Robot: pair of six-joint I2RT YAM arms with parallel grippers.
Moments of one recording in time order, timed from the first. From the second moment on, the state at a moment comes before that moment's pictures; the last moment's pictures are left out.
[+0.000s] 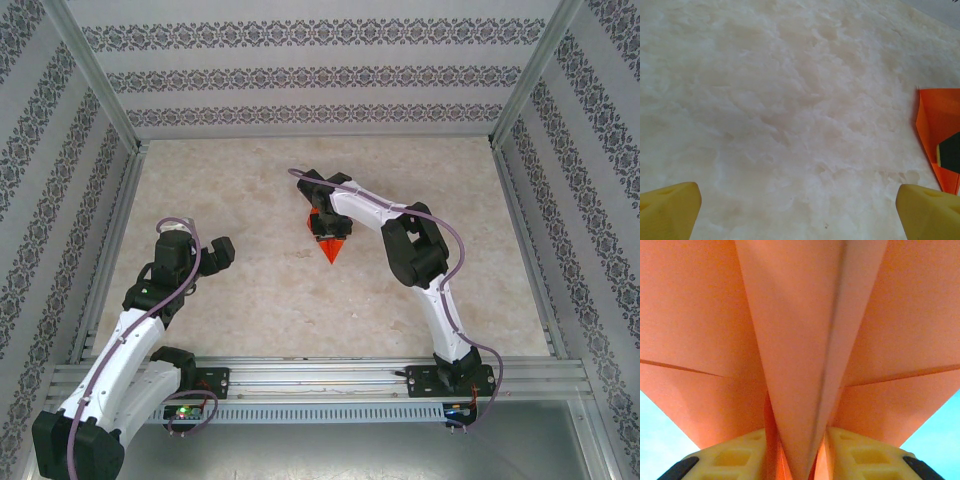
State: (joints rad) left arm -0.17 0.78 0.58 -0.47 -0.08 -0.49; right arm 0.62 2.30 1.86 -1.03 0.06 0.58
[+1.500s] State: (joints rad) left arm -0.17 0.78 0.60 -0.48 -0.08 -0.48; right arm 0.66 2.19 1.82 -1.06 0.06 0.51
